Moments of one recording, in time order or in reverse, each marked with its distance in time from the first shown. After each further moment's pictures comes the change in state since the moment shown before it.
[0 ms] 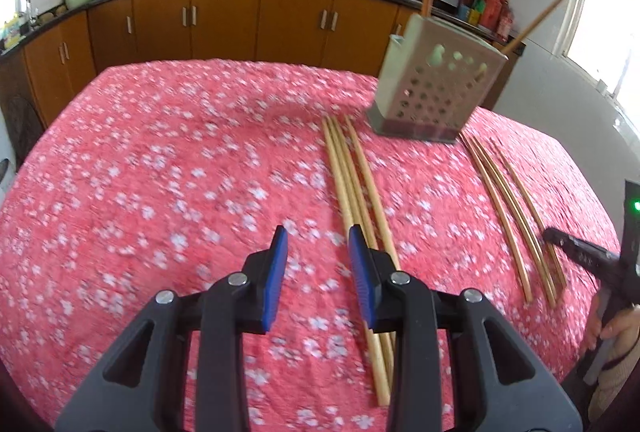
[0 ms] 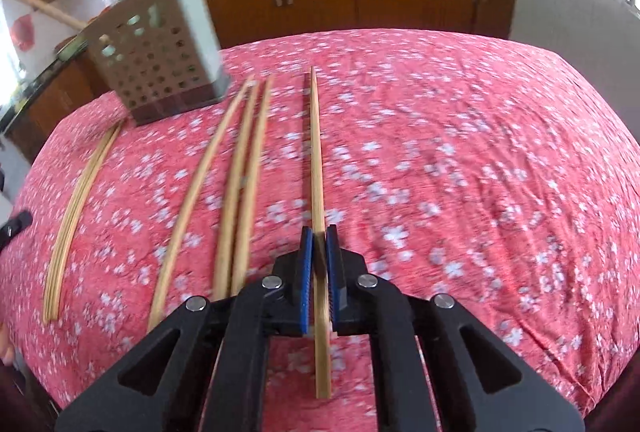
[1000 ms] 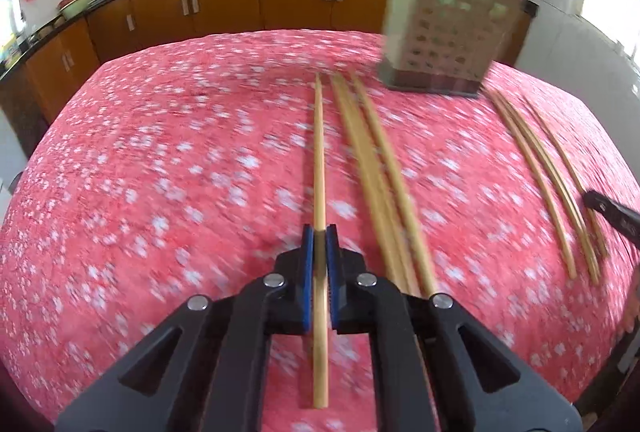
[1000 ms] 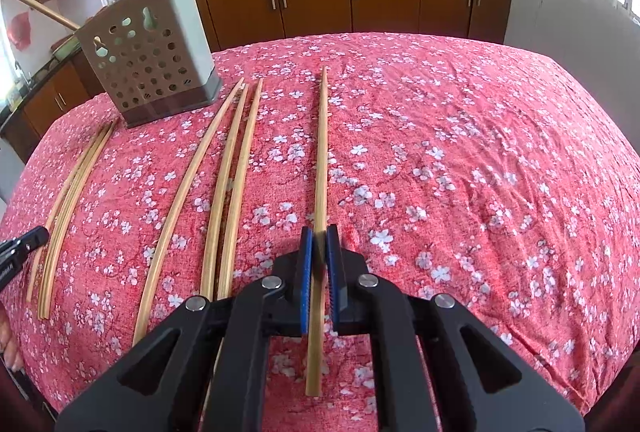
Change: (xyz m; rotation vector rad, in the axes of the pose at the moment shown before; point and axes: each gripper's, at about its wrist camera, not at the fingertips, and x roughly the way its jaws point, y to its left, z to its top) left arm 0.035 -0.007 -0.006 0.064 0.085 0.127; right arm 0.001 -0.008 0.001 -0.023 -0.012 -0.017
